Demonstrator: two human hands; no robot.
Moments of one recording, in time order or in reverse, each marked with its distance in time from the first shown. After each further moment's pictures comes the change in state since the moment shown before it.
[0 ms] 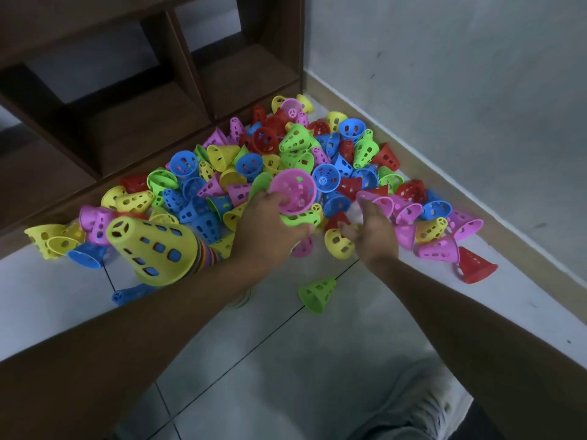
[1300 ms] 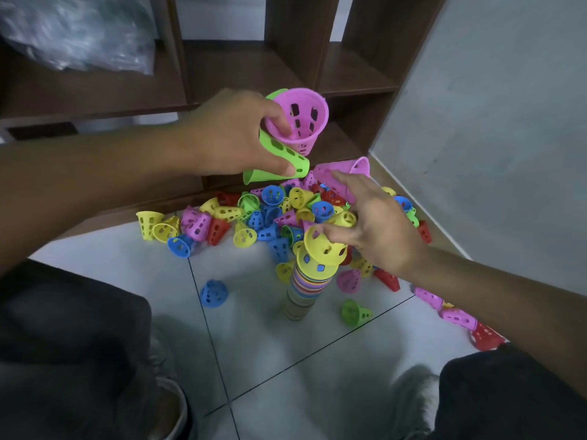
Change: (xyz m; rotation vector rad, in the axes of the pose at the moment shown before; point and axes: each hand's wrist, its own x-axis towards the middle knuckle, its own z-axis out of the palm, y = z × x) left_hand -0.038 -0.046 -0.358 0.282 0.072 0.392; right_hand -0.125 -0.317 -0.091 -0.099 -0.148 -0.697
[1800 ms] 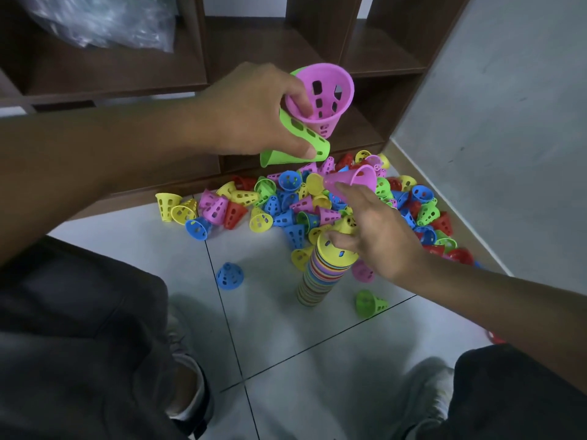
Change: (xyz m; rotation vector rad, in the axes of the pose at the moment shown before) left_hand -0.006 -0.009 -0.001 -0.049 -0.004 0.032; right_hand -0.008 -0.001 0.040 -0.185 -0.097 -0.037
